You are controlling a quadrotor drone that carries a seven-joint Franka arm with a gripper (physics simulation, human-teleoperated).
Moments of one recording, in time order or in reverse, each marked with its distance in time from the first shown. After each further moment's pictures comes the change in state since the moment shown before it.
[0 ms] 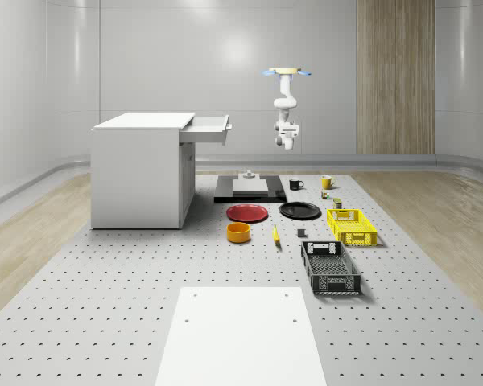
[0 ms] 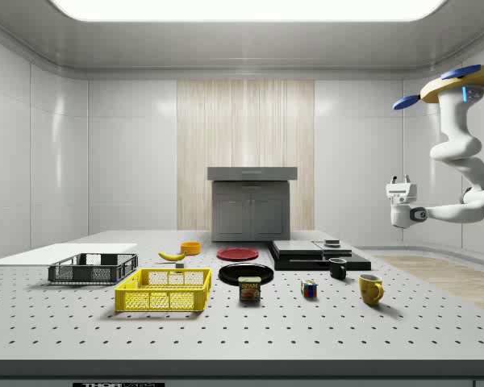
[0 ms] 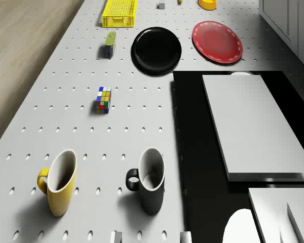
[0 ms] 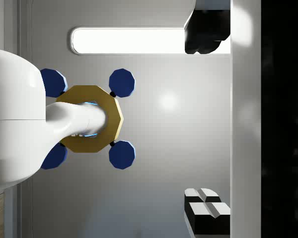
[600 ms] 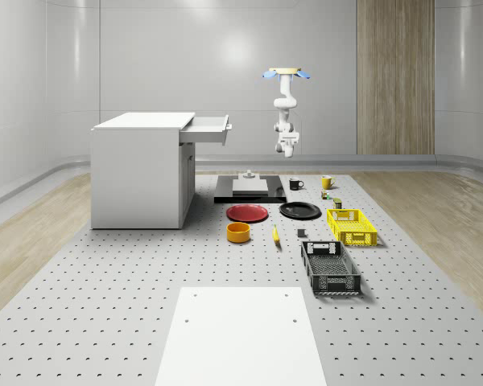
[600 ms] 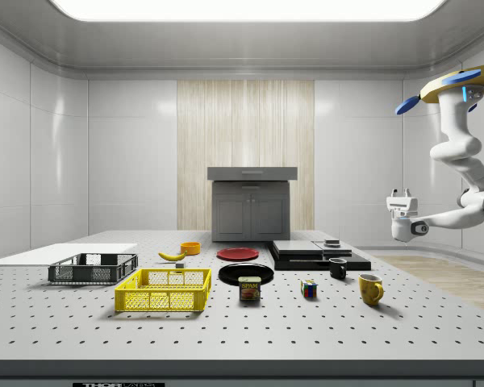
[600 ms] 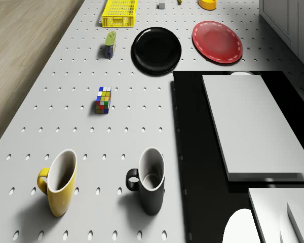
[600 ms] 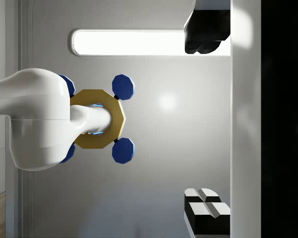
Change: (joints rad) arm -0.004 0.065 0.003 0.236 0.002 -0.162 -0.002
